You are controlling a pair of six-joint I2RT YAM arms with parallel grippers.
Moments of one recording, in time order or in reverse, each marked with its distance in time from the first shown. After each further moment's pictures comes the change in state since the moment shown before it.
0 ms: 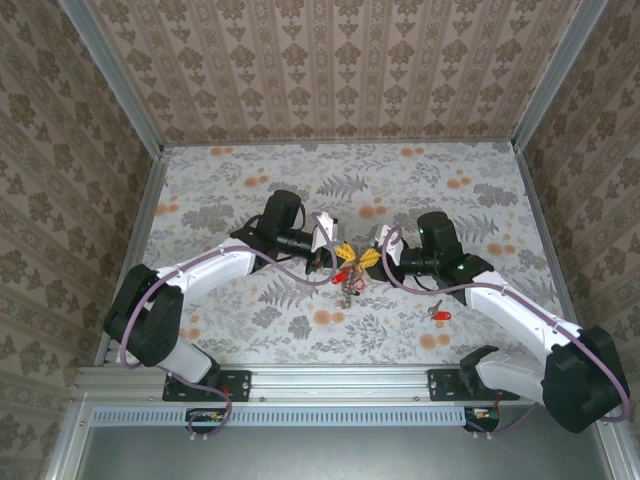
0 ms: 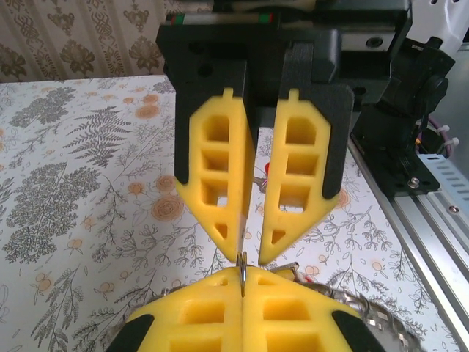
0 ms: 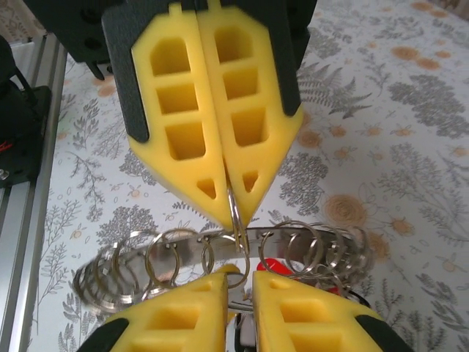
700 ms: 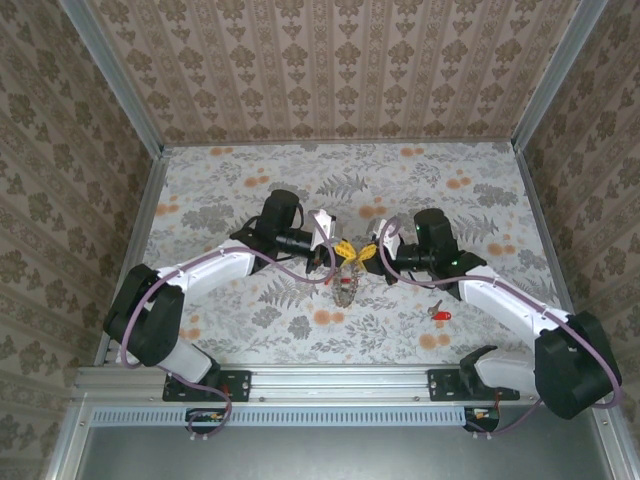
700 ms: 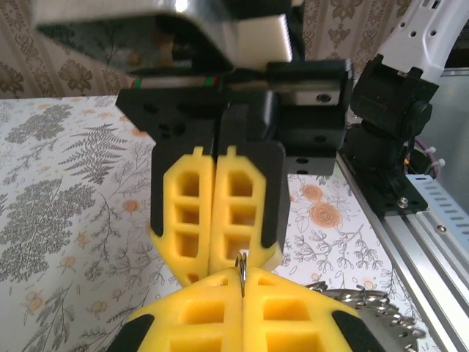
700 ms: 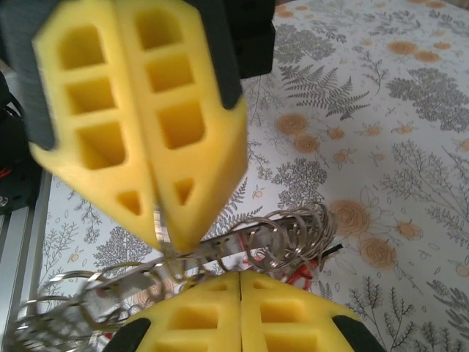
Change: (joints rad) left arm 0.006 0.000 -0.019 0.097 0.053 -0.078; right arm -0.008 0.099 0.000 0.108 -0.030 0.099
